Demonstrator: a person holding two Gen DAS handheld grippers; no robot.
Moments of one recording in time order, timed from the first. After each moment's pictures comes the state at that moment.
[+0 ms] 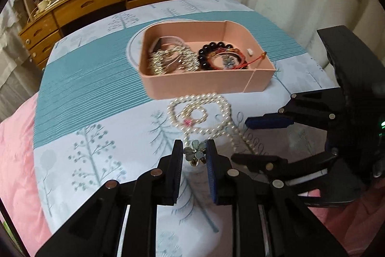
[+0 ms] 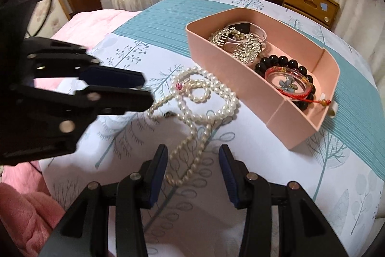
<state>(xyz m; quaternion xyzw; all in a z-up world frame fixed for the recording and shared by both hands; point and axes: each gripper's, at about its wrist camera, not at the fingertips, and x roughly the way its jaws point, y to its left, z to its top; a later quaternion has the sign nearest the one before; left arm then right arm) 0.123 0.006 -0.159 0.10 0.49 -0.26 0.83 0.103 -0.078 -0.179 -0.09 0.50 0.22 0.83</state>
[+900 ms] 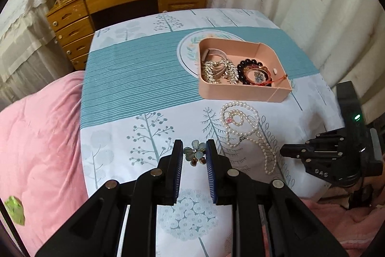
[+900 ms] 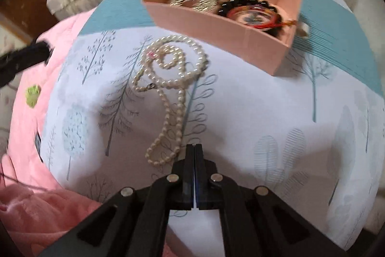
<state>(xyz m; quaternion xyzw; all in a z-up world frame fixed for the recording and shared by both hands) 0.122 0.074 -0.097 0.07 0.50 -0.19 0.84 0.078 -0.113 -0.168 0.06 0.60 0.13 0.78</state>
